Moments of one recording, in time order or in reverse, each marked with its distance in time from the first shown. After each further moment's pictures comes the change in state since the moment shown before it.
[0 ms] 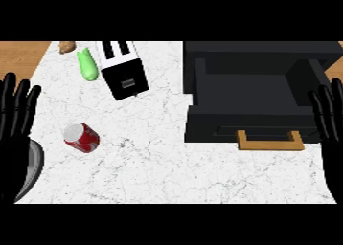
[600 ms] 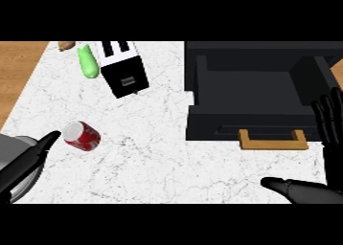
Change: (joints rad) left arm 0.115 -0.123 0.129 0.062 -0.277 0.635 0.207; right arm 0.055 0.027 -0.041 0.020 -0.006 -0.060 0.121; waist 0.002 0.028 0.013
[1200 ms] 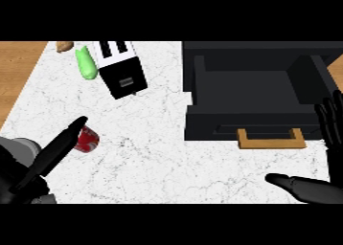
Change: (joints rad) left arm -0.087 -0.011 -0.230 0.031 -0.494 0.318 0.475; right arm 0.007 -0.002 -0.034 0.012 -0.006 -0.007 0.067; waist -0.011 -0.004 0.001
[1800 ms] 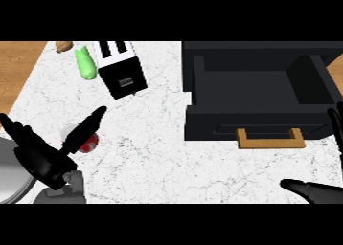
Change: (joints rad) left arm -0.113 0.005 -0.015 0.250 0.022 0.122 0.036; right arm 0.035 -0.019 -0.075 0.000 -0.061 0.062 -0.040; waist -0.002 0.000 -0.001
